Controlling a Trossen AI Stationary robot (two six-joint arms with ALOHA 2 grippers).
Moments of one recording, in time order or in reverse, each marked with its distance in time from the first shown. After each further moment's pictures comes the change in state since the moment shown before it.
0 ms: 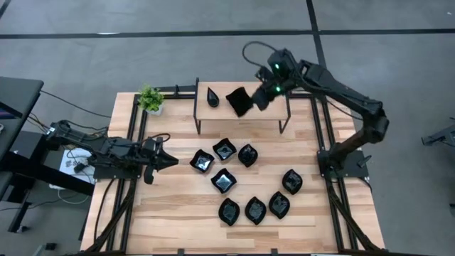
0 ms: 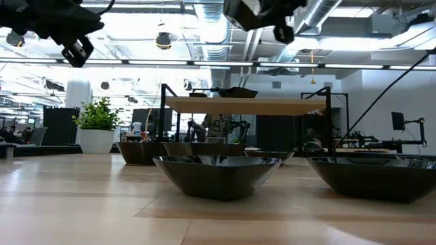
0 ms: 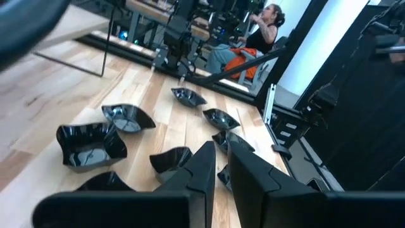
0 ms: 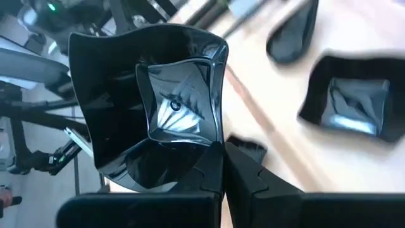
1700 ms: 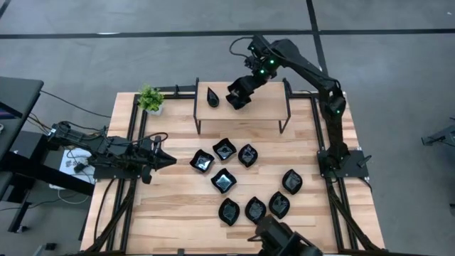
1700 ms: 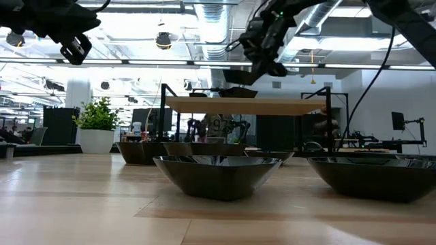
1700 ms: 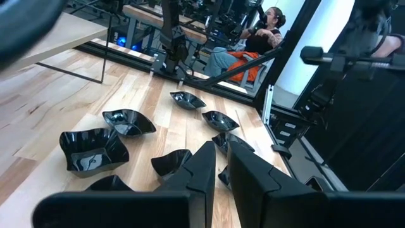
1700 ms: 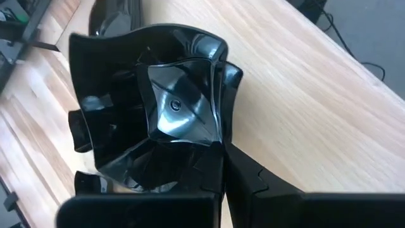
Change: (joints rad) left arm 0.000 -0.045 0.000 -0.037 0.006 0.032; right arm -0.202 0.540 0.550 -0.514 0.110 -0.234
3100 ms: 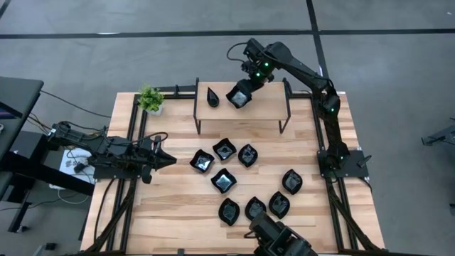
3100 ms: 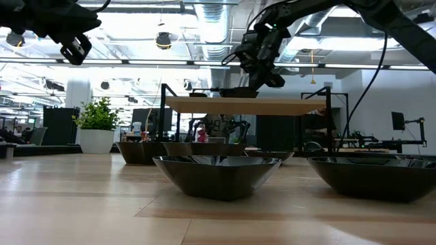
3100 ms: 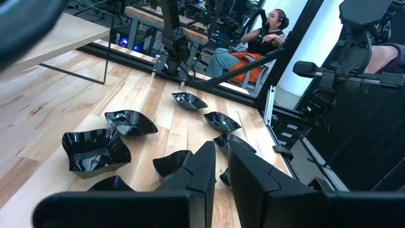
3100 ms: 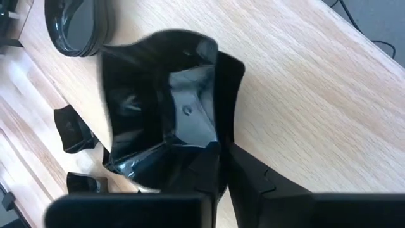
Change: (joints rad) left arm 0.001 0.000 0.000 0.001 -0.008 0.001; right arm 0.002 0.074 0.000 -0.005 -0.007 0.012
